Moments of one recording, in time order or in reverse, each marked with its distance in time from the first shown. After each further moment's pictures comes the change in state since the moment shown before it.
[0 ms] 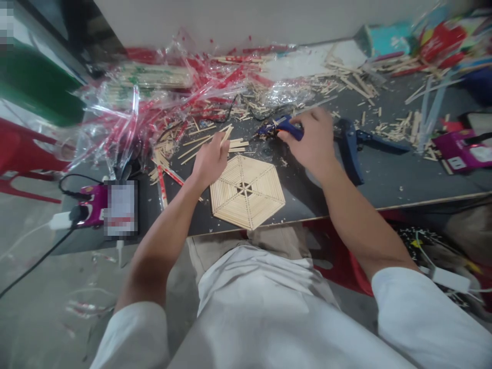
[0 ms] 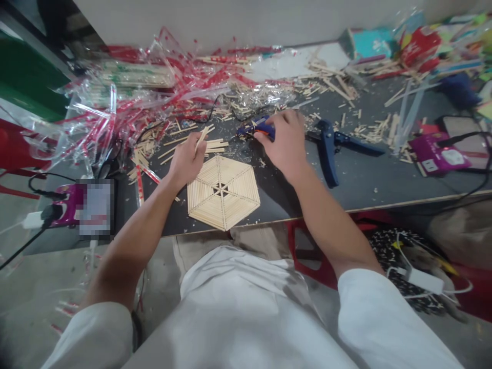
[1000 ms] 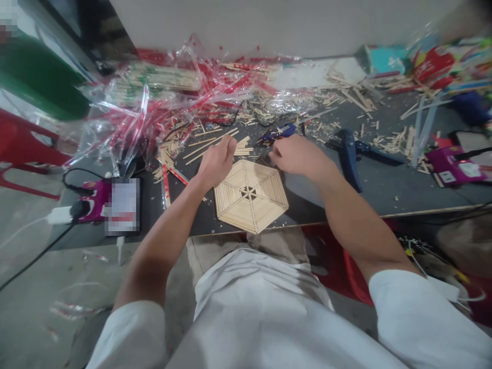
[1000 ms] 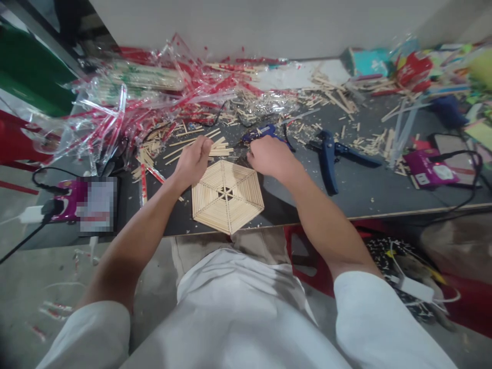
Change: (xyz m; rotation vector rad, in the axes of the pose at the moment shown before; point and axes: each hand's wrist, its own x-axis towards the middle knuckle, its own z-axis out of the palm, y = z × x) left_hand -0.001 0.009 -0.003 -0.106 0.071 0.105; right_hand 0.014 -0.043 -0.004 -0.270 -0.454 -0.137
